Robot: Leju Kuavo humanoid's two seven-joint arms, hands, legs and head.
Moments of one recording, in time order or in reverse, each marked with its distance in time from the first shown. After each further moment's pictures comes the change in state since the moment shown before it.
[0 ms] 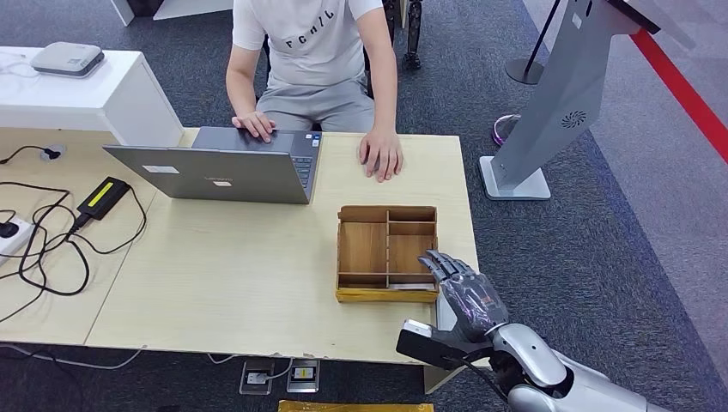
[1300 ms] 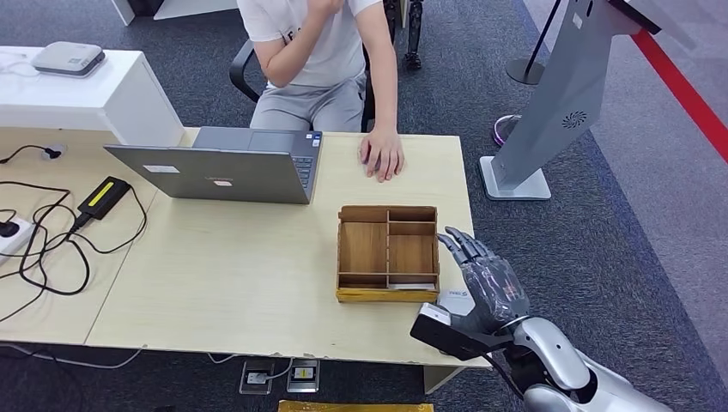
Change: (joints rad) left arm 0.000 0.001 0.002 0.000 0.038 0.028 0.001; right arm 0.089 -0.049 -0.193 -0.133 0.089 0.011 0.025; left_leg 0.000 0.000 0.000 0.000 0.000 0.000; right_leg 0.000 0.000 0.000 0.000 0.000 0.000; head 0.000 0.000
